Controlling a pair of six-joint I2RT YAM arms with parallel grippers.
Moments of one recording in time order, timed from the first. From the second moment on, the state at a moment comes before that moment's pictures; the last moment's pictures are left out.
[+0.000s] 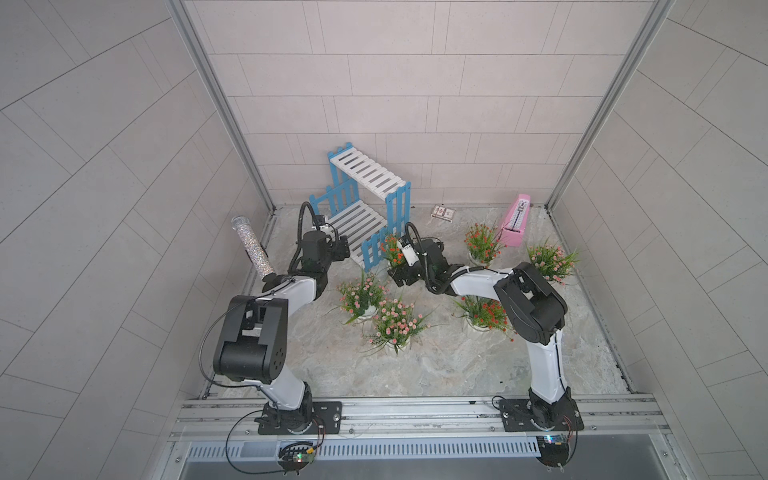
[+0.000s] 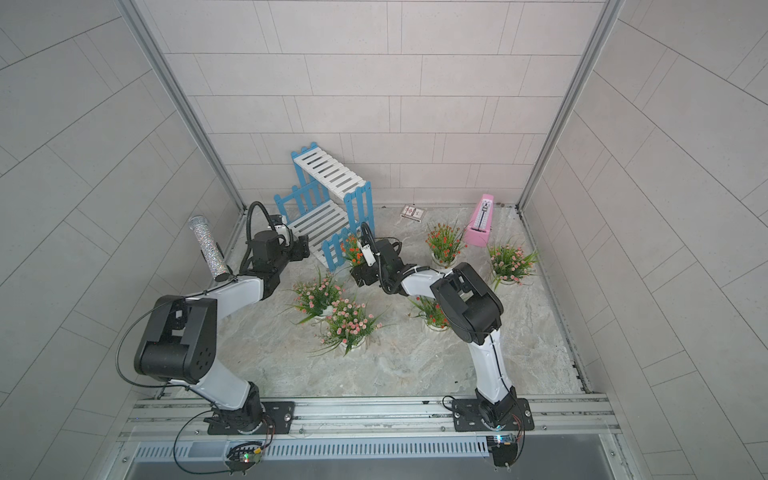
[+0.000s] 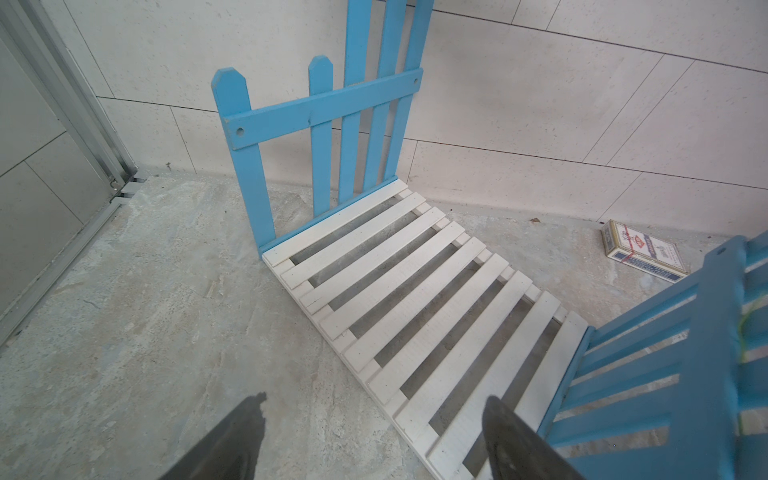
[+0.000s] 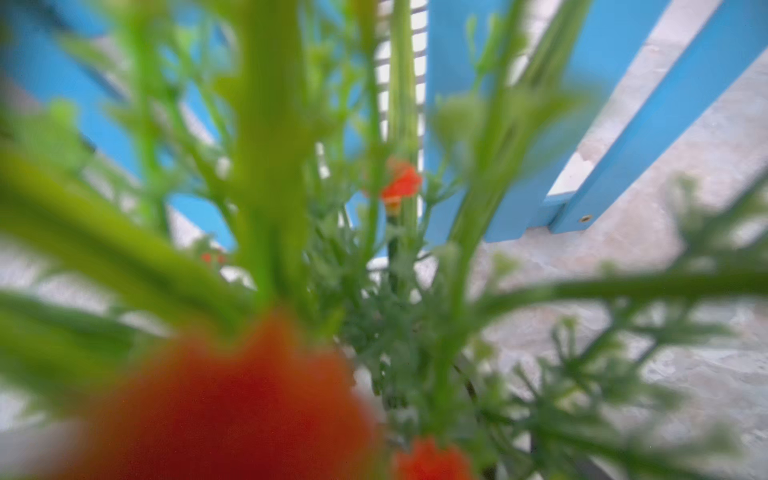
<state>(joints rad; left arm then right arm) -0.09 1.61 0.83 0.39 -0.04 -0.16 0.60 2.05 1.24 0.21 -0.10 0.11</state>
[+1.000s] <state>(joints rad) -0.11 1.78 0.98 0.36 0.15 -0.12 0.62 1.19 0.76 0.07 -0.02 0.15</state>
